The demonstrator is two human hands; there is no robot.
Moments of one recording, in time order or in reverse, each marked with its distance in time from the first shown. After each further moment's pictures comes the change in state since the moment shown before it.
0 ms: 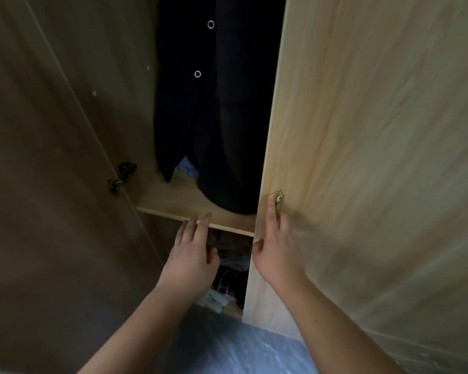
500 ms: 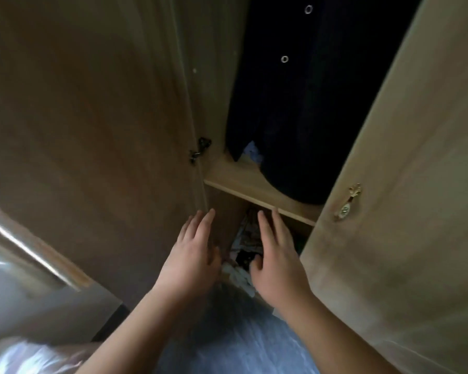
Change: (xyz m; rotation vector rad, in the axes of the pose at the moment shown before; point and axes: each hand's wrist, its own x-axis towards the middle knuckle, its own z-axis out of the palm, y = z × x) left_hand -0.099 -0.072 -0.068 0.093 0.142 -0.115; right_hand -0.077 -0.099 0.042 0.120 -0.176 -0.299
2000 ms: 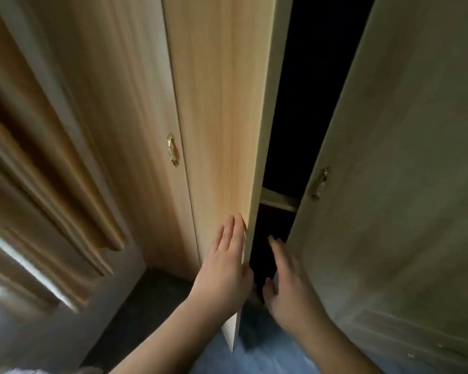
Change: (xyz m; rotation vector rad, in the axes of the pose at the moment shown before) left_hand -0.074 0.031 -0.019 -0.076 -0.127 0.255; right_hand -0.109 -0.057 -0.025 0.095 -0.030 0.213
